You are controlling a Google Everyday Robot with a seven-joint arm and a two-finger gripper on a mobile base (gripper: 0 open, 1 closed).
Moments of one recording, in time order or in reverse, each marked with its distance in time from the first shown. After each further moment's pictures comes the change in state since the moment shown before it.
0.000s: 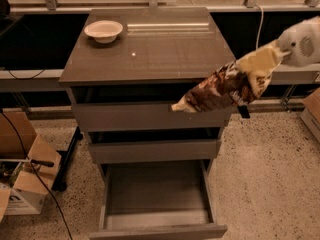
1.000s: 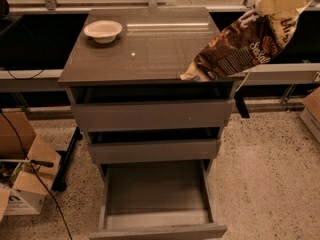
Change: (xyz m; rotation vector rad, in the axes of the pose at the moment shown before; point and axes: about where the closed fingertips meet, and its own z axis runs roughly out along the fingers) arm -0.096 0.017 -0.084 0.107 -0.074 -0.116
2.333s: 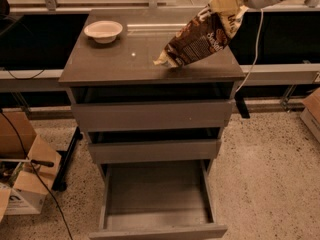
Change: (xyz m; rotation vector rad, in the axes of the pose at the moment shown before) arm -0.042 -0.069 0.130 0.084 -0.088 -0.014
